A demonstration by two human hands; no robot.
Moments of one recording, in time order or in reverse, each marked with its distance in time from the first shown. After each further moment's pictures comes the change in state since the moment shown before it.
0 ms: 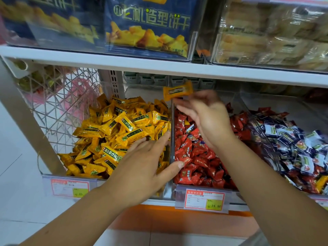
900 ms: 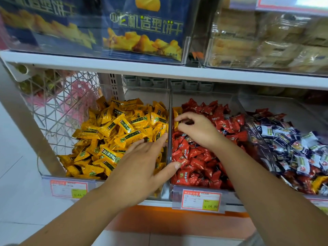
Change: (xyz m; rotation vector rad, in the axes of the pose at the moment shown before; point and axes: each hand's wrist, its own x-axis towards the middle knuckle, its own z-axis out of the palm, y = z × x) left_hand 0.001 -0.003 0.004 0.016 -0.018 0.014; right_hand 0.016 0.034 -0.032 -0.891 -0.269 0.098
